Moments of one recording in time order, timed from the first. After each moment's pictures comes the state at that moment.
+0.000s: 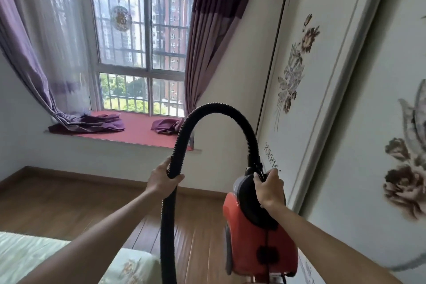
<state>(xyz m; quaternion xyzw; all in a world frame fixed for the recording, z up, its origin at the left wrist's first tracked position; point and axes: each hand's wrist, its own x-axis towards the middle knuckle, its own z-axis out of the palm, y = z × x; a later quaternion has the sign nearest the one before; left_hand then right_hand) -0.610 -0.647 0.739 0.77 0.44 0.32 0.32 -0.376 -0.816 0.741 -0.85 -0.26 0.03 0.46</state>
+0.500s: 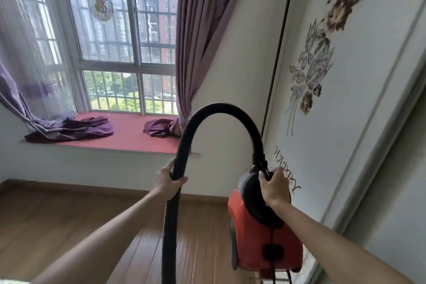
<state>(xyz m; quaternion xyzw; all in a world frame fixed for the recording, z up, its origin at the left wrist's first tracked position) -0.475 -0.474 0.707 0.78 0.43 0.29 0.34 -0.245 -0.652 0.714 -0.85 -0.25 0.03 0.46</state>
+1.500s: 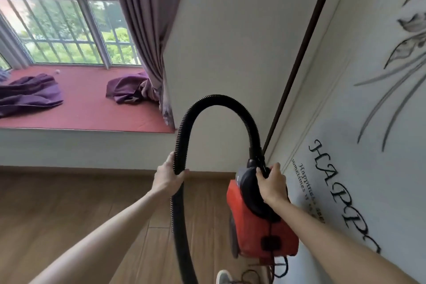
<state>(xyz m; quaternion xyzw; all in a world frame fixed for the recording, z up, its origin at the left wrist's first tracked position) -0.190 -0.161 0.537 0.76 0.49 0.16 0.39 0.021 -0.340 0.528 -0.89 -0.18 0.14 0.39</state>
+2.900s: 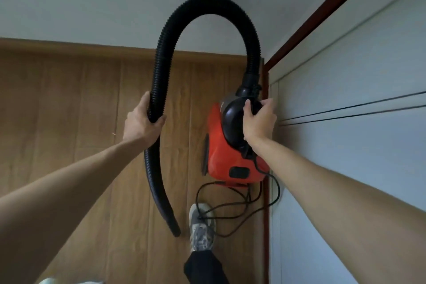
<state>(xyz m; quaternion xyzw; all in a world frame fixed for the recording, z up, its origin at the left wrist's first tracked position) -0.001 -0.035 -0.009 0.72 0.55 0.00 0.43 0.204 -0.182 -0.014 -0.92 -0.06 0.23 0.32</state>
